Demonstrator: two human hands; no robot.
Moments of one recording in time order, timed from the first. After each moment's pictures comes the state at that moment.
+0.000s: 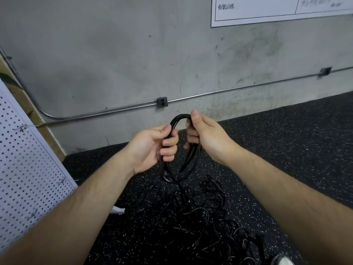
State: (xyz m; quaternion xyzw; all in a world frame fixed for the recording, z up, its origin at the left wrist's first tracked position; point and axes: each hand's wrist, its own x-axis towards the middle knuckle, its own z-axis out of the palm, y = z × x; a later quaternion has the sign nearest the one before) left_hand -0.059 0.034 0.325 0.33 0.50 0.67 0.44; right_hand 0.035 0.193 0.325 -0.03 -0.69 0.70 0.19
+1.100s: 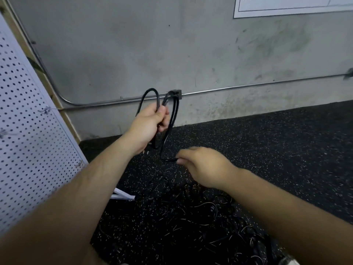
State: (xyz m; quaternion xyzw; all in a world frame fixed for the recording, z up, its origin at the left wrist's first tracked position) left_hand -0.095 0.004 0.326 0.32 0.71 0.62 0.09; right_hand 0.037 0.152 0.268 0.10 -0.97 0.16 0.12
